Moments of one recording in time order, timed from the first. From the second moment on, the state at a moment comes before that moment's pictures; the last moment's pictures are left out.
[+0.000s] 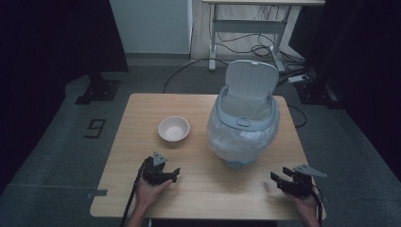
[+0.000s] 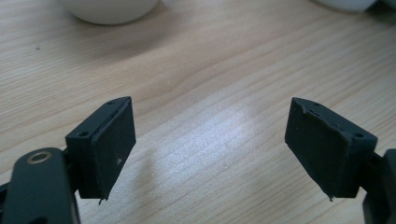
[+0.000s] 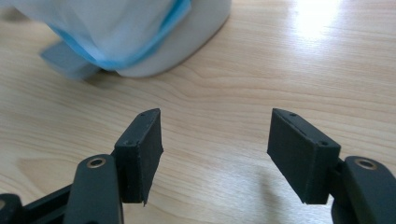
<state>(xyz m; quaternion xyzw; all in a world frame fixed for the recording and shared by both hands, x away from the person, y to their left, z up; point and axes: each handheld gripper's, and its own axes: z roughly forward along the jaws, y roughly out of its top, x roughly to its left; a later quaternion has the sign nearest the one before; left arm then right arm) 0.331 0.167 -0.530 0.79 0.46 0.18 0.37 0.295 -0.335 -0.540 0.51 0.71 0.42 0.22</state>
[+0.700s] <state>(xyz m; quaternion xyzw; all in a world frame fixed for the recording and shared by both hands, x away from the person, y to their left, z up) 0.343 0.179 -0.496 0.76 0.47 0.19 0.40 0.306 -0.329 -0.553 0.52 0.75 0.35 0.23</state>
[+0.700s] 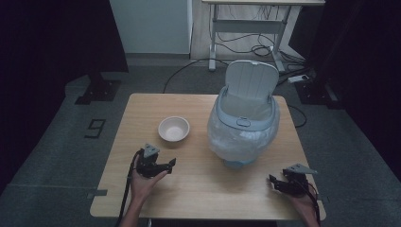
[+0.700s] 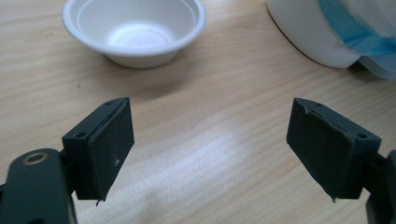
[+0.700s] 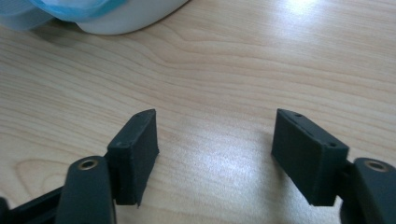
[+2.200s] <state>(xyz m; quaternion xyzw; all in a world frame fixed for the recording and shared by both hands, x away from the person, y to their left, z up) 0.477 0.206 -0.506 0.73 0.55 0.21 0.36 0.308 -0.323 -0.553 0.51 0.75 0.34 0.23</state>
